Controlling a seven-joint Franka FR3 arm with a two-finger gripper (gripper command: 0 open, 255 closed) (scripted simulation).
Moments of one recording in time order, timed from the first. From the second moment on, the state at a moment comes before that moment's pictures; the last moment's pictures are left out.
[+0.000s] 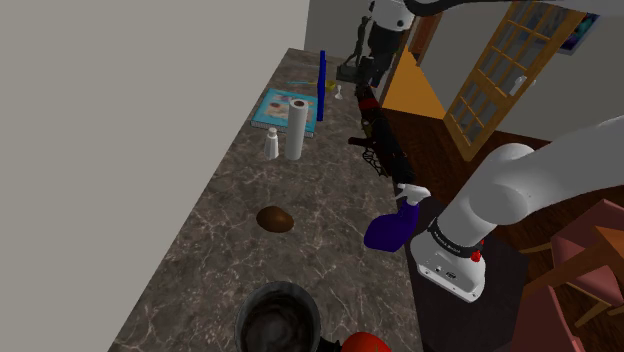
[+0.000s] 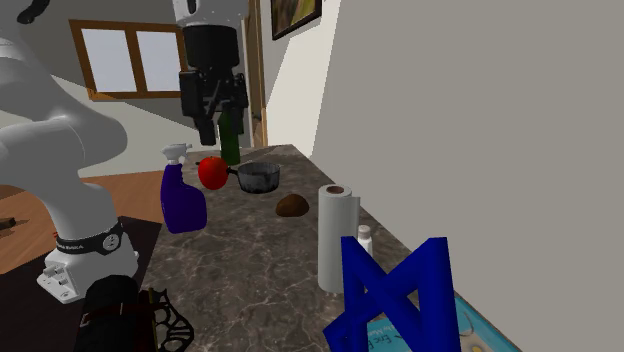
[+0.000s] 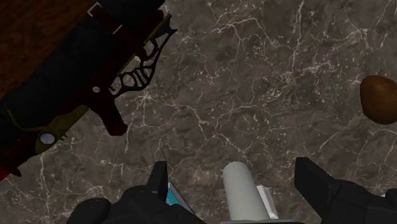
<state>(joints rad) 0.02 -0.57 0.01 -2.37 -0.02 1.85 -0.06</state>
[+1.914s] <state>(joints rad) 0.05 -0.01 0.11 -2.14 -0.09 2.20 0.10</state>
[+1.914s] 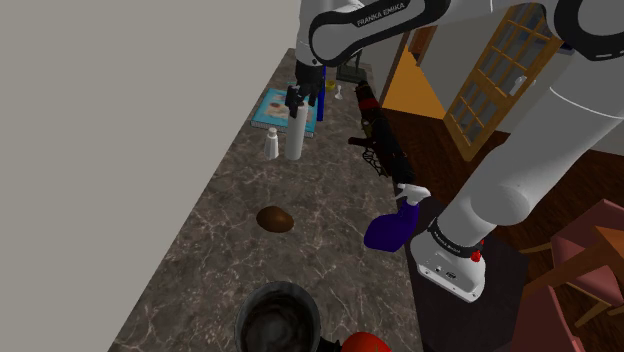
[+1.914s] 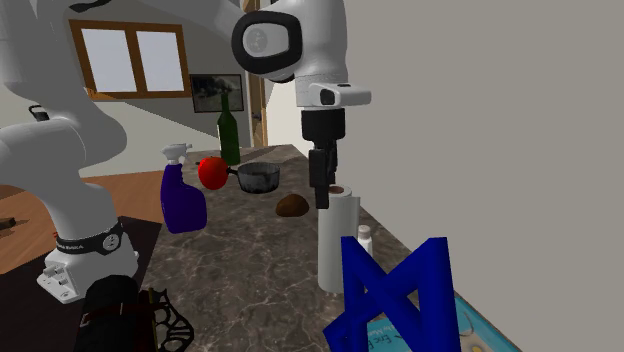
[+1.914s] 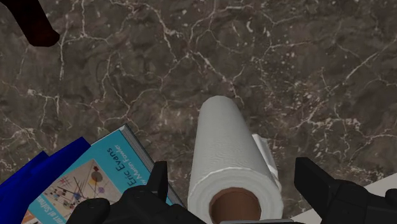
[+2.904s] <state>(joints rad) 0.05 -0.03 0.11 -2.11 -0.08 2.15 0.09</state>
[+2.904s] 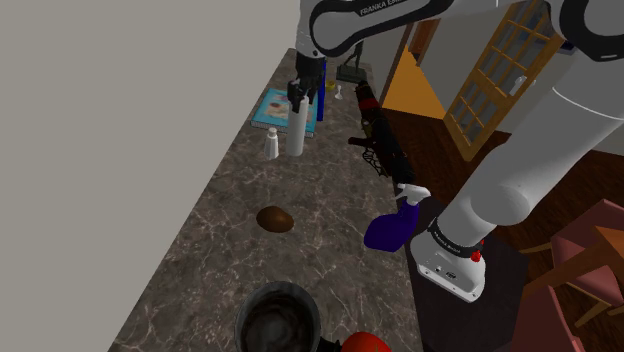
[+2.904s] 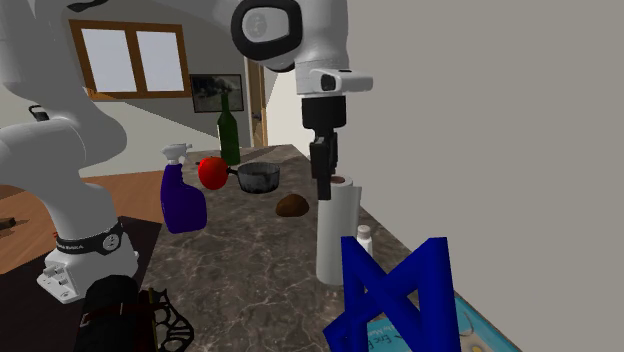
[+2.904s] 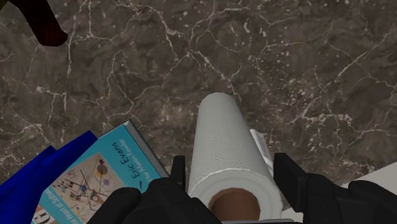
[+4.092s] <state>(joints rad) 0.05 -0.08 0.11 -1.92 -0.07 1.91 0.07</state>
